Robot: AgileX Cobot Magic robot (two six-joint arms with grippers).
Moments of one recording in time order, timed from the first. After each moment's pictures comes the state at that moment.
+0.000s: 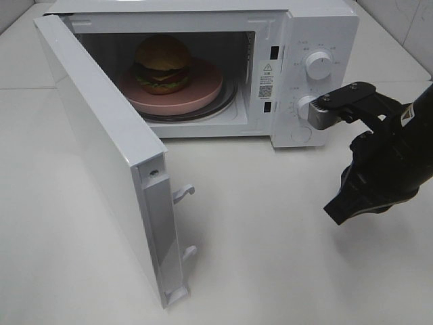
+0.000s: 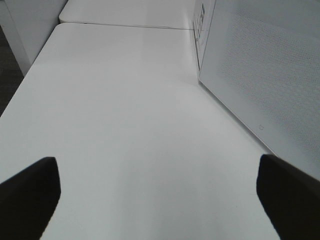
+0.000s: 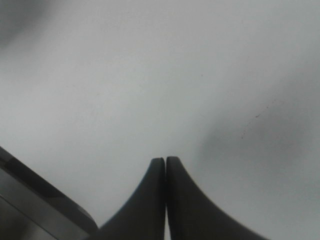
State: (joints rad) left arm 0.00 0.00 -0.50 0.00 1.04 -0.04; right arm 0.41 1.45 -0.76 0.24 0.64 -0.41
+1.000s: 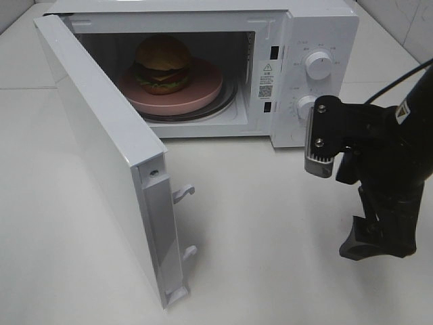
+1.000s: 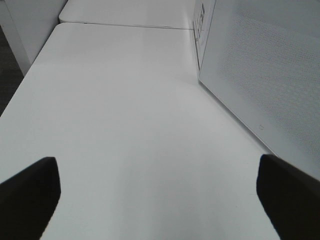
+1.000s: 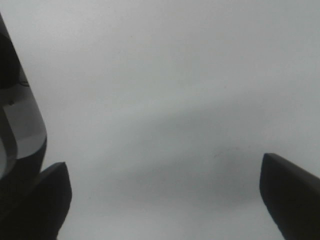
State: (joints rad) left arm 0.00 0.00 -0.50 0.00 1.04 -0.04; right arm 0.48 1.45 -0.82 0.13 0.76 -0.95
